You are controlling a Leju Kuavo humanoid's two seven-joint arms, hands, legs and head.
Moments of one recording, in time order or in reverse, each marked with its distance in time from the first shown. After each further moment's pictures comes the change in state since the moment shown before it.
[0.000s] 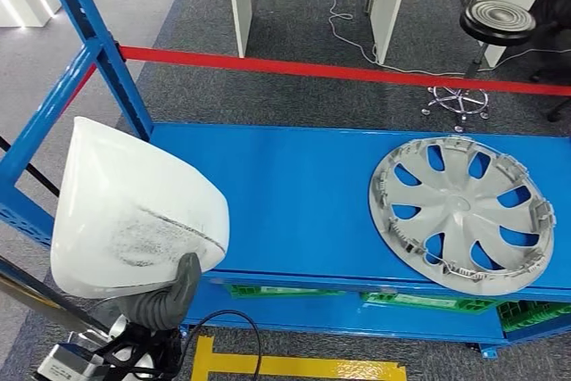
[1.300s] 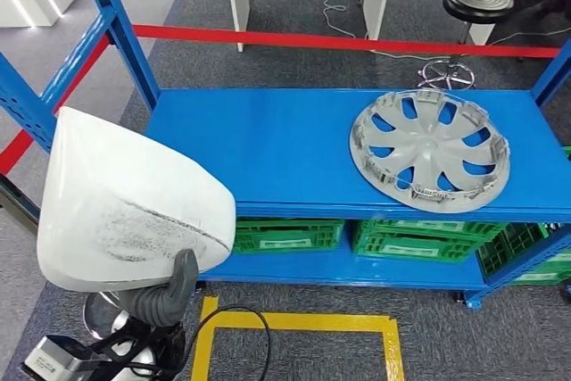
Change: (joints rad) left arm -0.029 -0.018 -0.003 0.003 0.077 -0.058 -0.016; right arm -0.002 0.001 -0.050 0.001 -0.032 0.081 -0.079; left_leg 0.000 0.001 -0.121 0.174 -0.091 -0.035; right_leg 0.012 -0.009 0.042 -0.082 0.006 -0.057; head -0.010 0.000
